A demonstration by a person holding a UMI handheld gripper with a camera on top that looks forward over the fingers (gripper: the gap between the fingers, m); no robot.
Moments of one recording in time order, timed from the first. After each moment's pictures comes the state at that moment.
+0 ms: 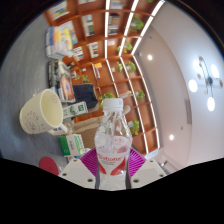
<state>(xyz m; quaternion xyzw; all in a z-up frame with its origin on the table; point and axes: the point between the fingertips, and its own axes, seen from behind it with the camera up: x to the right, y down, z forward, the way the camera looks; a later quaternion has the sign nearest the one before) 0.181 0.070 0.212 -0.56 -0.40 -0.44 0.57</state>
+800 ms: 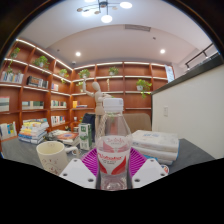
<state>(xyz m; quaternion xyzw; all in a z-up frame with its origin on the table) 0.201 0.087 0.115 -0.72 -0.05 0.05 0.69</state>
